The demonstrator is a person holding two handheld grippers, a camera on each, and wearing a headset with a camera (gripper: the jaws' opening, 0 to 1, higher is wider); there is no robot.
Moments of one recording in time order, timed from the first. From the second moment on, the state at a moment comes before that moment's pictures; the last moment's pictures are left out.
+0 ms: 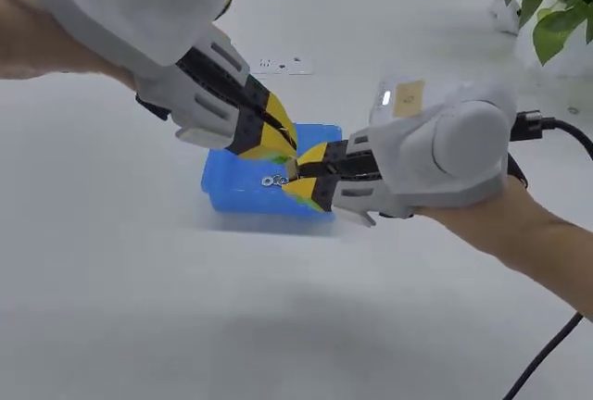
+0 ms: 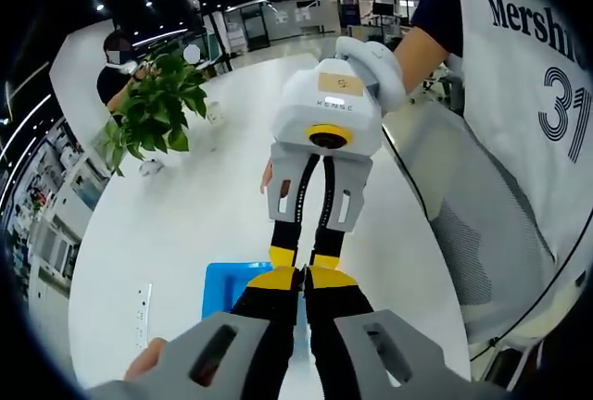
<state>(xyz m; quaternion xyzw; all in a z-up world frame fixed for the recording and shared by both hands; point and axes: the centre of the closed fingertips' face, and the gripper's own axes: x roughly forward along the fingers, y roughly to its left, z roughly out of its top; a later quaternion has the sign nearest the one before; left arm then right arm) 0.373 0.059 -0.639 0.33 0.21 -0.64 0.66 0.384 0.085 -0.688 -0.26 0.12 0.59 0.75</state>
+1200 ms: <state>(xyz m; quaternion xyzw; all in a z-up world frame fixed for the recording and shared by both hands) 0.442 0.067 -0.713 0.31 0.26 -0.63 0.66 0.451 0.092 -0.764 -0.28 0.17 0.60 0.73</state>
